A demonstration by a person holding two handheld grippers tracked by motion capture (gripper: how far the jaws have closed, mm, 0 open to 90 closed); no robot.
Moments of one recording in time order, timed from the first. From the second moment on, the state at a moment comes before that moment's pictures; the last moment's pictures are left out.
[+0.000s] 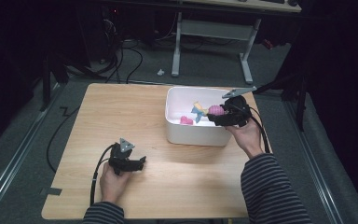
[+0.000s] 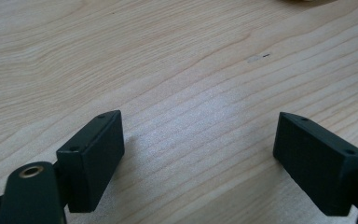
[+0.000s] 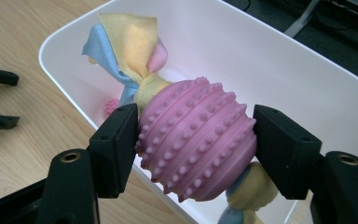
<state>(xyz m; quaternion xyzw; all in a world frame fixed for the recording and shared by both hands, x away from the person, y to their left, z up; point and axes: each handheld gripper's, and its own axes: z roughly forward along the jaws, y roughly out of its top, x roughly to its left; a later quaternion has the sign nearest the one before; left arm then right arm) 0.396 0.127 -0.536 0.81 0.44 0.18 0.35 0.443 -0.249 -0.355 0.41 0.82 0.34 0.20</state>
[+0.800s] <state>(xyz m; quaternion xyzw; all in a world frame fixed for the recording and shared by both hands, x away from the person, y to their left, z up) 0.397 0.127 -0.536 0.80 0.44 0.18 0.35 0.454 -0.232 -0.374 0.42 0.83 0.33 0.17</state>
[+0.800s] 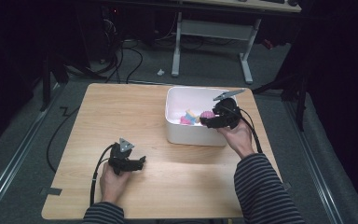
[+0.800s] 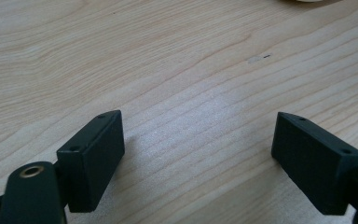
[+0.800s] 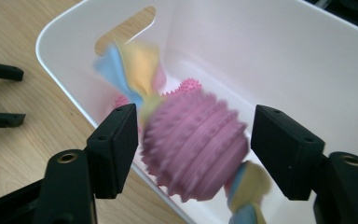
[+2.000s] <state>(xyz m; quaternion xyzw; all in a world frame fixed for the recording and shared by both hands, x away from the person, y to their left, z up) 0.396 0.127 -0.536 0.80 0.44 0.19 0.35 0.349 -0.308 -0.371 0.45 0.77 0.39 0.22</state>
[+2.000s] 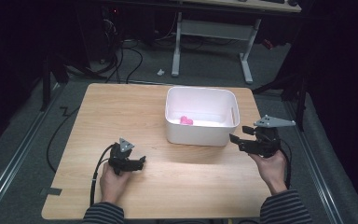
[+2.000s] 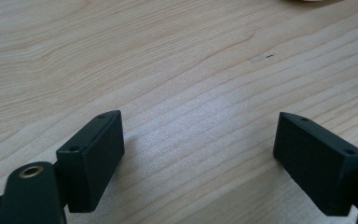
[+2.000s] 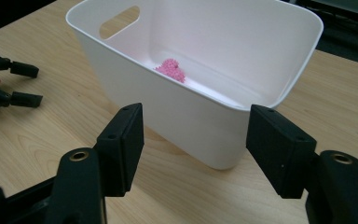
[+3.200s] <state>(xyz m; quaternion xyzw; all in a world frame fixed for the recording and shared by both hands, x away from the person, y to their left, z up) 0.396 0.127 -0.536 0.80 0.44 0.19 0.35 0.352 -0.334 -0.516 0.55 0.73 0.34 0.20</state>
